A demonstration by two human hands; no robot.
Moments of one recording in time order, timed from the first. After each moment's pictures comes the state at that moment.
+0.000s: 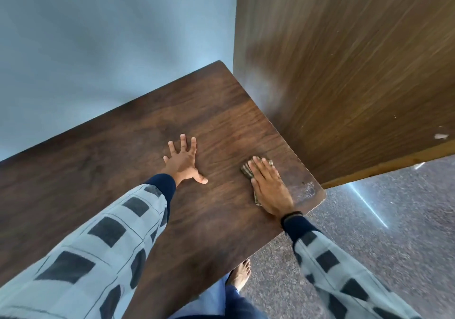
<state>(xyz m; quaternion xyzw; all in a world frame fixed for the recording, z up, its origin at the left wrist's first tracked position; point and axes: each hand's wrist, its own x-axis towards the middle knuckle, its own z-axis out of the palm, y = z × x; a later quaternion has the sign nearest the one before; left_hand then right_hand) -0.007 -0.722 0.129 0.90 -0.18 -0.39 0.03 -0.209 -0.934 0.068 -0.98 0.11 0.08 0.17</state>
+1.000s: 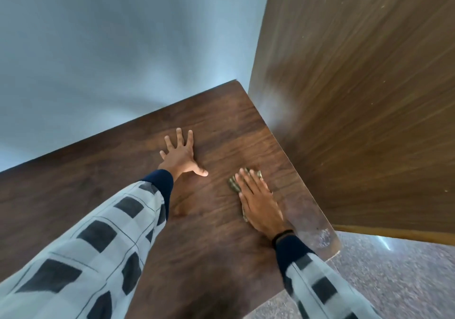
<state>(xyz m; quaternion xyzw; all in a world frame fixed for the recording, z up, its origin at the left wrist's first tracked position) 0.094 -0.743 0.132 0.91 -0.11 -0.38 0.07 -0.123 -0.923 0.061 -0.99 0.03 0.04 0.16</state>
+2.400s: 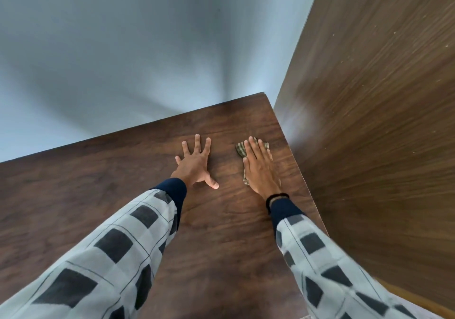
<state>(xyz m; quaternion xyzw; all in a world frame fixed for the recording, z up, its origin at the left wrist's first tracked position) 0.101 -0.750 0.129 0.92 -0.10 -0.38 0.07 0.029 -0.952 0.060 -0.98 0.03 0.03 0.20</state>
